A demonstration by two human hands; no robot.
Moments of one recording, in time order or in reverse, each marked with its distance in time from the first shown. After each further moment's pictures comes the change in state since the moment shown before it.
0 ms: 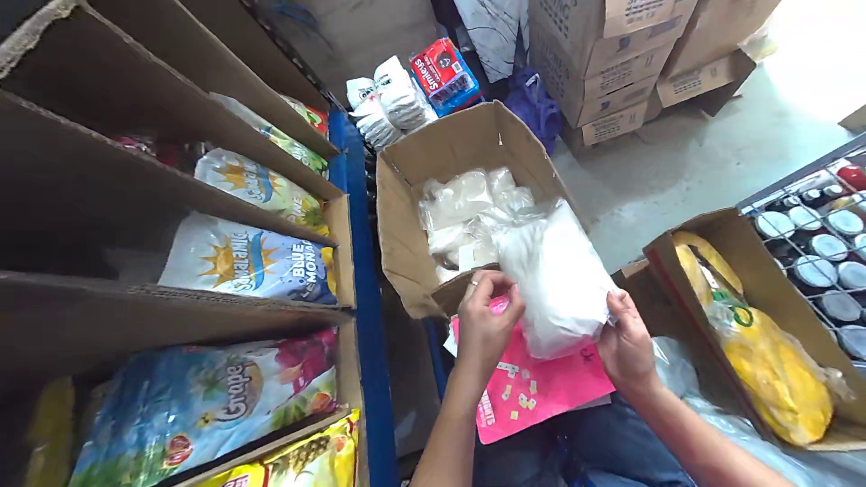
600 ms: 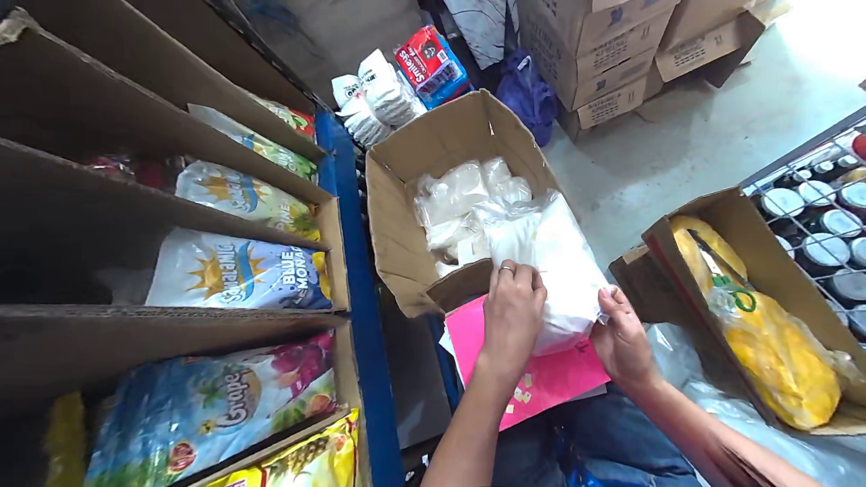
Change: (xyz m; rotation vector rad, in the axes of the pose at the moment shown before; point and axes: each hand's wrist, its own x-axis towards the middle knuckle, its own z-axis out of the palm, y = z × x) left_hand 0.011 0.027 0.047 0.565 -0.168 0.005; right_hand 0.001 -0.001 -0.013 0.021 -0.036 0.059
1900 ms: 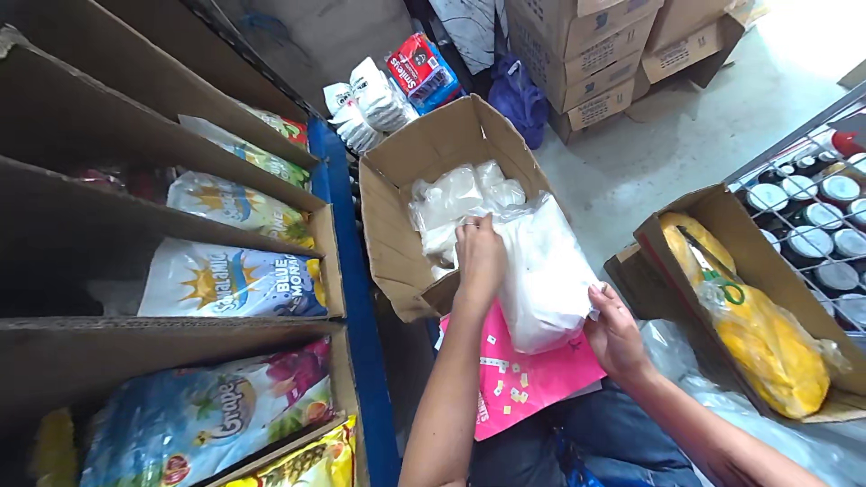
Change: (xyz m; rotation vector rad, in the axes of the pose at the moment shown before) left_hand 0.076 -0.041 0.002 -0.038 -0.171 -0.199; right_hand -0.001 -0.006 0.001 -0.030 -0.011 0.051
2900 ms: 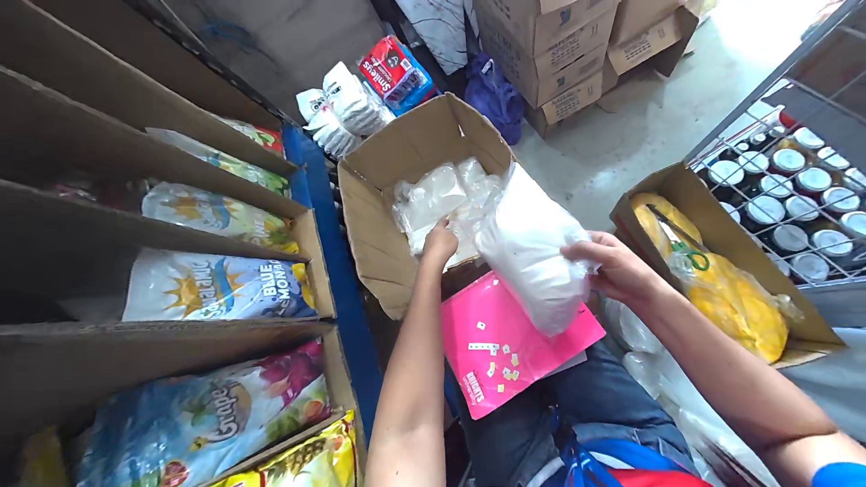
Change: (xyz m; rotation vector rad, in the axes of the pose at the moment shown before) left_hand 0.055 -0.086 0.015 0.011 -0.277 -0.261; right_hand 0.020 -0.083 0.017 -0.312 -0.293 0.158
